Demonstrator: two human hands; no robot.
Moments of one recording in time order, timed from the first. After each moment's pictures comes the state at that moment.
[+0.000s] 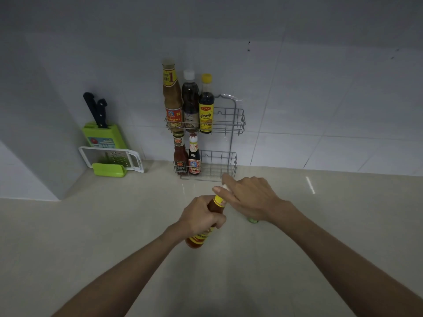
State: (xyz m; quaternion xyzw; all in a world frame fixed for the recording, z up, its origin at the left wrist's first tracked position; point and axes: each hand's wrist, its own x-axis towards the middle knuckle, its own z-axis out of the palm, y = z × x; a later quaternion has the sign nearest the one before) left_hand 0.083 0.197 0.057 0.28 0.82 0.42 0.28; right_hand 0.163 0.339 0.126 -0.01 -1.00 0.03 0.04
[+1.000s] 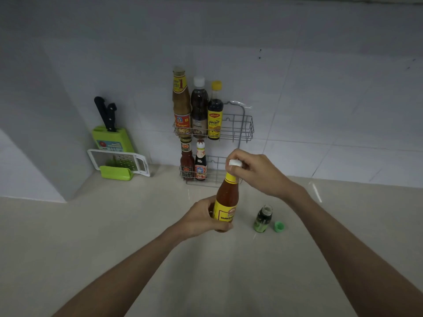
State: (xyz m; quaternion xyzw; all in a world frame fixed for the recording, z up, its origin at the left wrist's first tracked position) left_hand 0.064 0.191 0.051 0.30 0.74 0.50 0.33; right_hand 0.123 0.369 0.158 0.01 -0.92 0.38 0.10
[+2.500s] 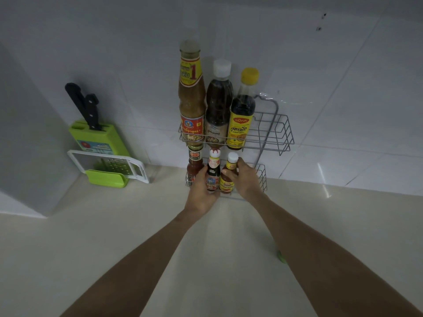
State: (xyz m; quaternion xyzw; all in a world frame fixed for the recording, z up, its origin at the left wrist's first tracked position) left_hand -0.106 0.253 -0.016 0.20 0.77 0.58 0.18; right_hand -0.079 0.400 -0.006 -0.24 -0.88 0.38 0.11
